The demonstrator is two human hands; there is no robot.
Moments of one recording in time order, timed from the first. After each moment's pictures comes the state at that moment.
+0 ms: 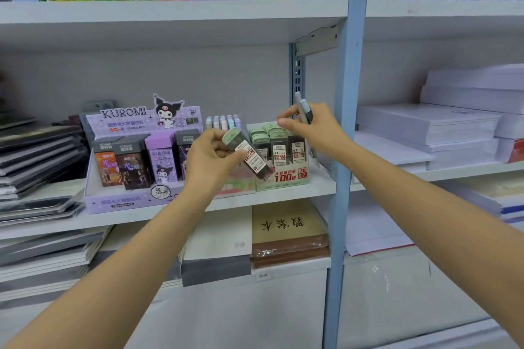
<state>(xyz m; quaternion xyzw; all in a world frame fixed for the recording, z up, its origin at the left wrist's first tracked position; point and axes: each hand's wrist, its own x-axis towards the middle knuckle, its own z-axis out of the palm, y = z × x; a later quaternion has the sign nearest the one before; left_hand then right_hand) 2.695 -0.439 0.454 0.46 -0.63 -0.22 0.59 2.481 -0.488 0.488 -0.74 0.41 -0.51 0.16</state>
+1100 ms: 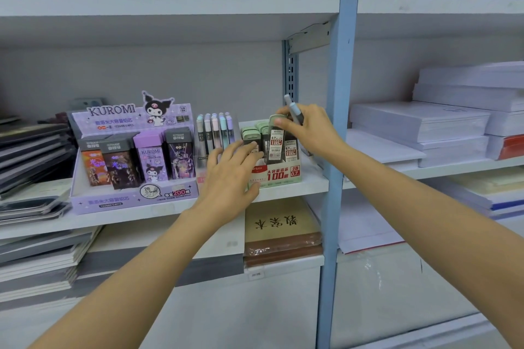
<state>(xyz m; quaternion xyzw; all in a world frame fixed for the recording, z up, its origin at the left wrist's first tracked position) 2.676 -0.453 0.417 0.46 -0.82 0.23 0.27 2.480 -0.490 0.481 -0.74 0.44 -0.51 0.08</state>
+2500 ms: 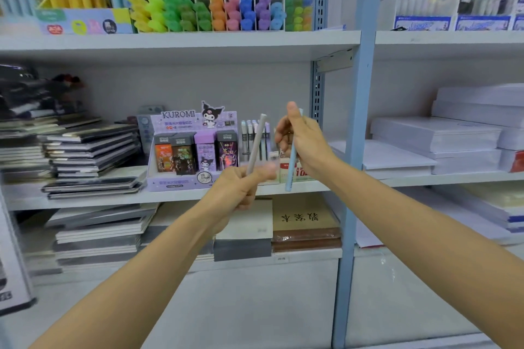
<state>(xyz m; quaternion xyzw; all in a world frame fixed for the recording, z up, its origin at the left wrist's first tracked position) 2.722 -0.340 0.438 0.41 -0.63 -0.44 0.49 2.566 -0.390 0.491 -0.62 0.28 -0.60 0.42</state>
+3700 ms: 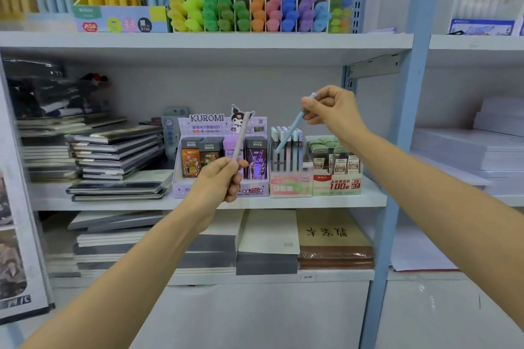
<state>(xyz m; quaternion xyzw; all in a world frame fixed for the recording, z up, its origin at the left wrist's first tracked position) 2.809 -0.384 0.439 0.42 -0.57 -0.40 0.58 2.573 -0.458 0.539 -0.67 0.32 -0.61 0.26</state>
